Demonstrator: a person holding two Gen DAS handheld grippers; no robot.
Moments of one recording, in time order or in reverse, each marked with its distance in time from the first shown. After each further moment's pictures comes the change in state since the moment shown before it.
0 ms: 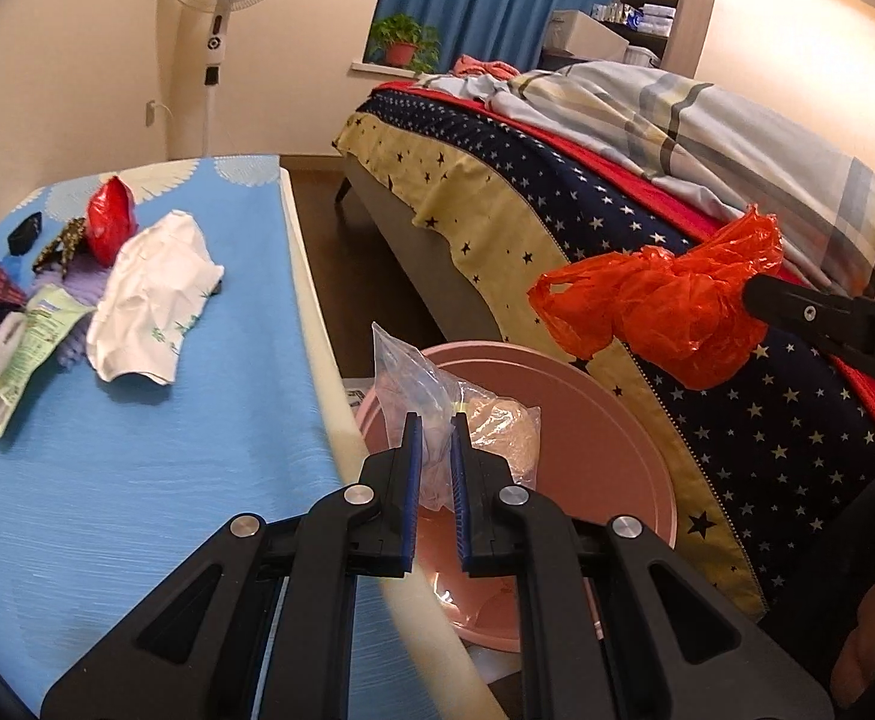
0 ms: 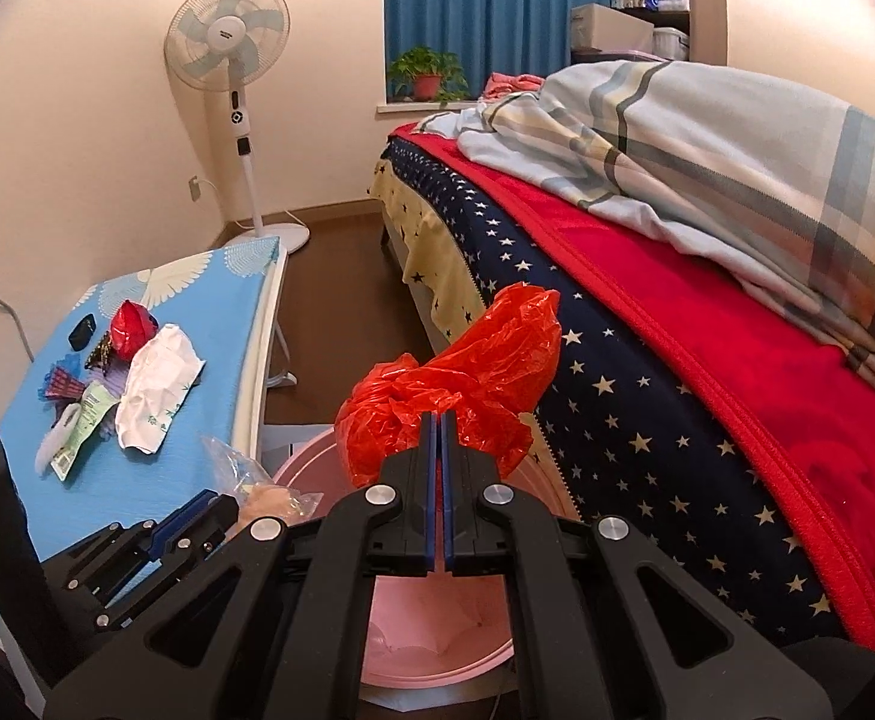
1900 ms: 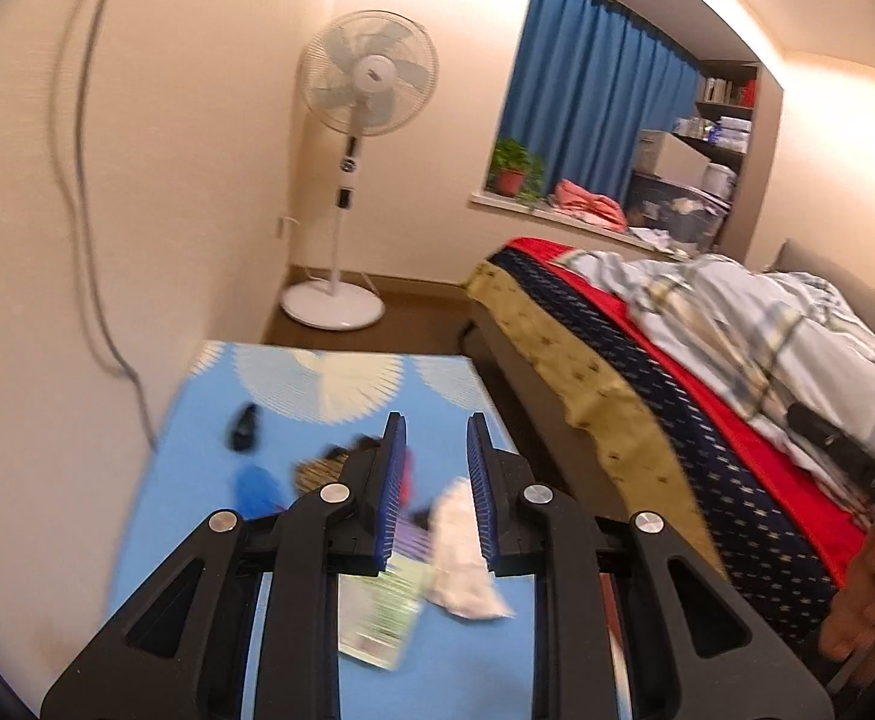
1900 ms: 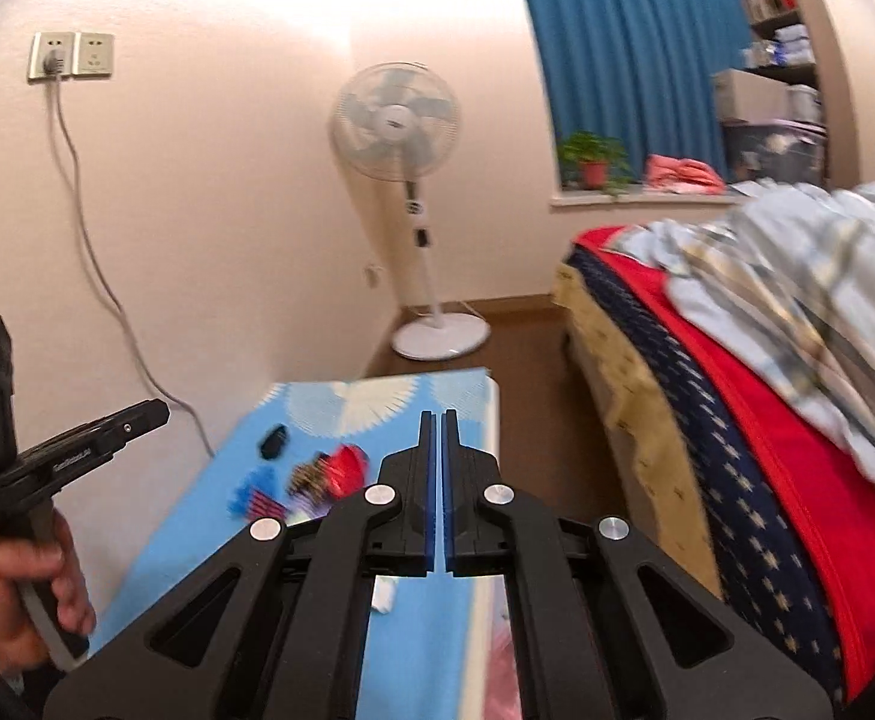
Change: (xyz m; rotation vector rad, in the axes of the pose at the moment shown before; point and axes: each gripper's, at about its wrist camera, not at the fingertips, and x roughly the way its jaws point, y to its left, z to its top) left arm -0.168 0.187 0.170 -0.084 -0.232 0.194; right arm -0.041 0.108 0.130 -0.091 -0.190 0.460
